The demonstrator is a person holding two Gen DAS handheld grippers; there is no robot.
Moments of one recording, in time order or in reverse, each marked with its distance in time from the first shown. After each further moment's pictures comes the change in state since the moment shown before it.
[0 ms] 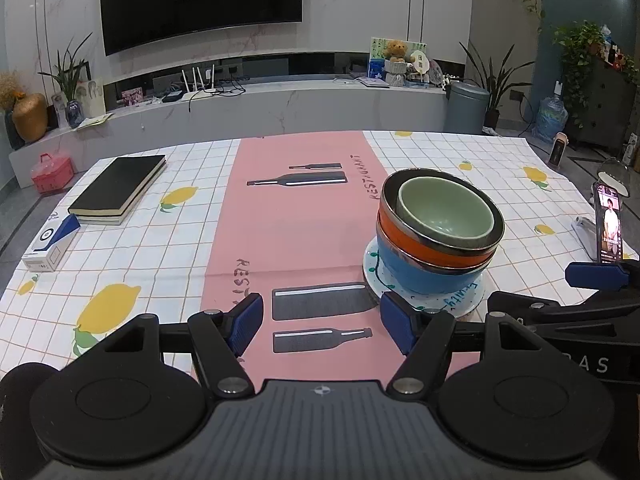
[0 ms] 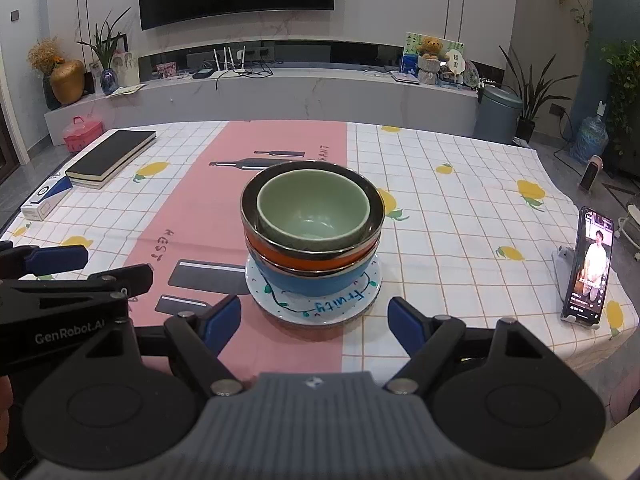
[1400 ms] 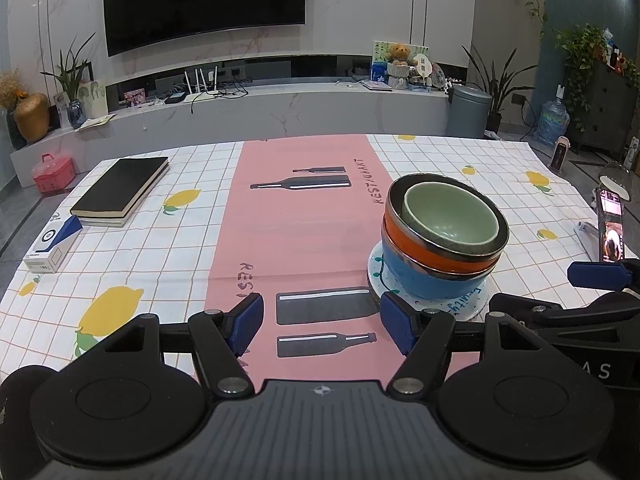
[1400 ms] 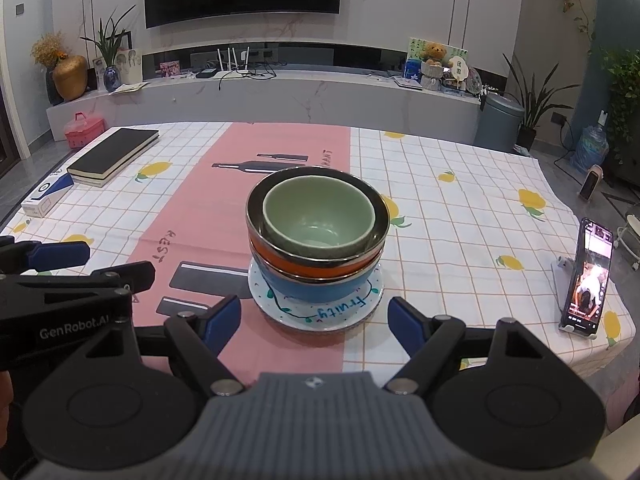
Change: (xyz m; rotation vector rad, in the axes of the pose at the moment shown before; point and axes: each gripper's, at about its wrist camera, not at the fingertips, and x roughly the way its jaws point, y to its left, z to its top) left arm 0.000 0.003 0.003 -0.009 -0.006 0.004; right arm -0.001 0.004 0.001 -0.022 -0.011 -0.001
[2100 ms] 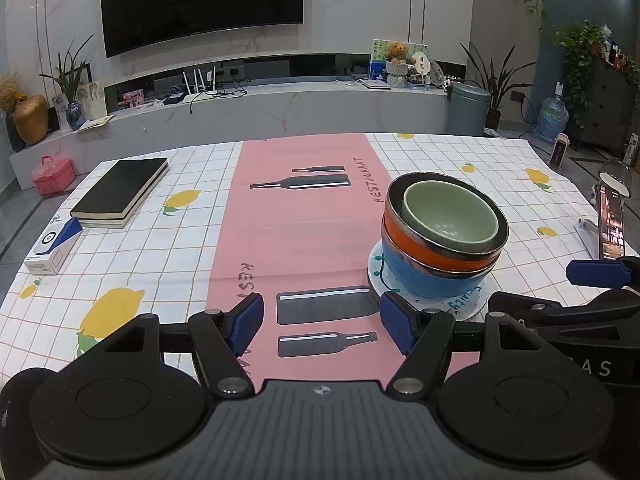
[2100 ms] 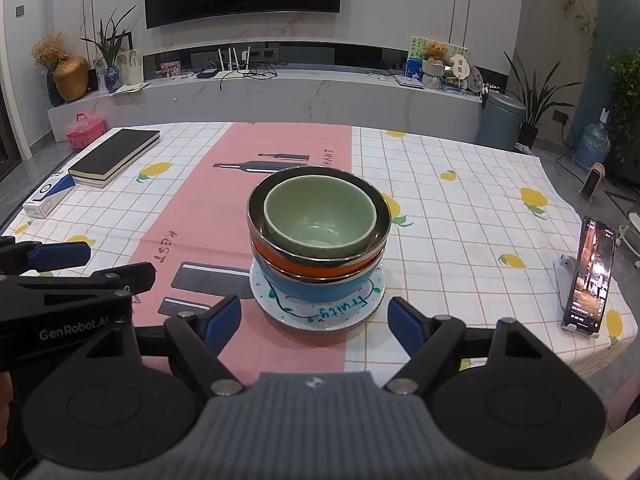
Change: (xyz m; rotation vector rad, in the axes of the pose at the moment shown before) left arm 0.000 0.000 0.001 0.009 0.002 0.001; right arm 0.001 -0.002 0.001 0.003 0.002 0.008
